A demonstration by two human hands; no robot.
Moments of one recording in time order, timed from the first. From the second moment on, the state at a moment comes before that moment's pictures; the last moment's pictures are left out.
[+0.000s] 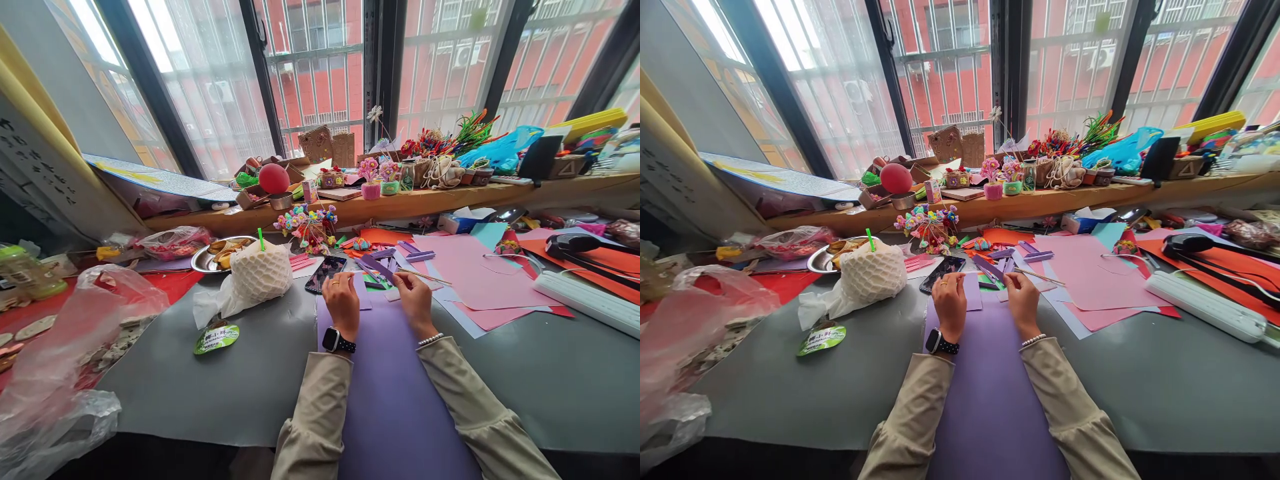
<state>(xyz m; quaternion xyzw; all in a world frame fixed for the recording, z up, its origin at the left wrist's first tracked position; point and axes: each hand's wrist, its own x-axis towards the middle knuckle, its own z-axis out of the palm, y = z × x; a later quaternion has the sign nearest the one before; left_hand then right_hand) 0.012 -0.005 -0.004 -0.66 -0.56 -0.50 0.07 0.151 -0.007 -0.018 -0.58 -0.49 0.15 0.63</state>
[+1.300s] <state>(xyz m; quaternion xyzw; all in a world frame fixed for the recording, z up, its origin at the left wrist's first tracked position) 0.012 -0.004 0.001 -0.58 -0.40 -0.50 -0.51 0.144 -0.010 -0.013 -0.46 -0.54 0.37 0.60</state>
